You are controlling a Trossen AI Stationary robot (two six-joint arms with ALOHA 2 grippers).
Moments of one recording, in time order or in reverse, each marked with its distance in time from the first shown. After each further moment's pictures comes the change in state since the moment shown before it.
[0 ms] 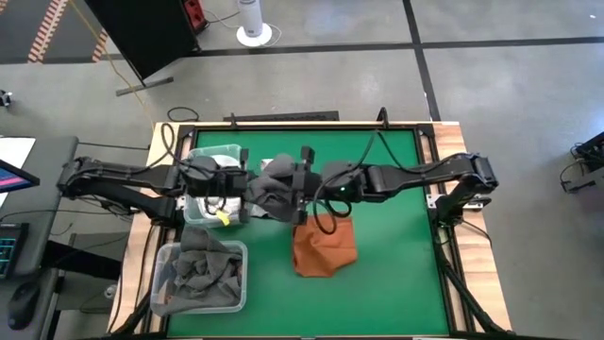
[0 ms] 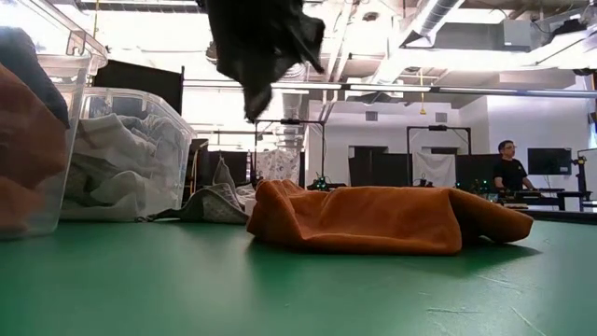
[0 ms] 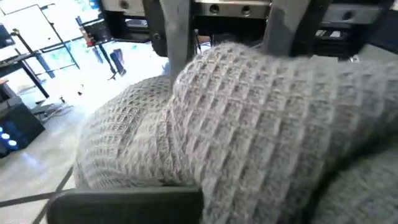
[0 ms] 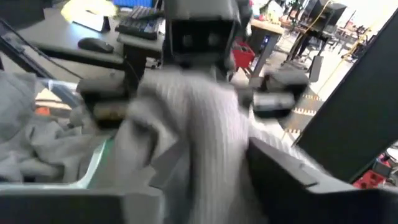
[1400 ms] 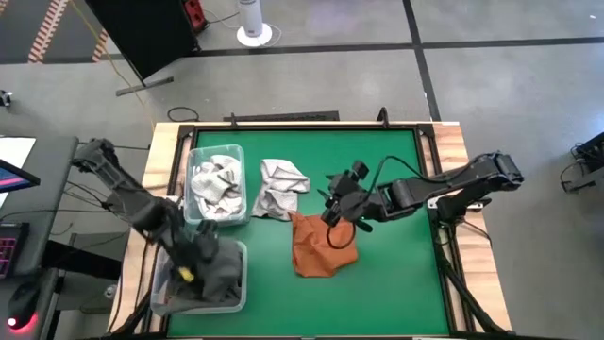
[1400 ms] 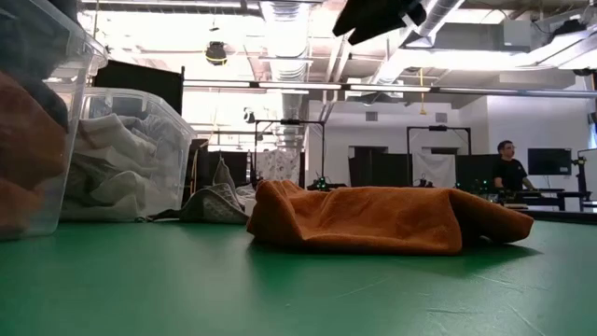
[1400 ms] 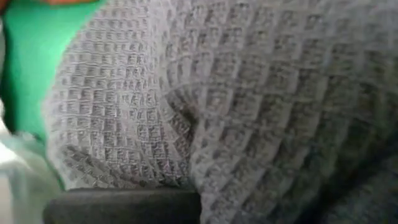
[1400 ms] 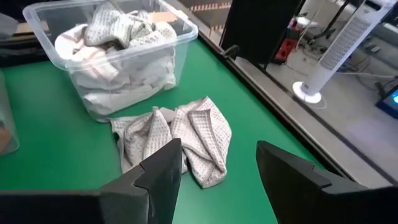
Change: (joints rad) left arm -0.676 0.030 0.089 -0.936 0.081 -0.738; right arm 0.130 -0.206 -0.289 -0.417 0.475 0.569
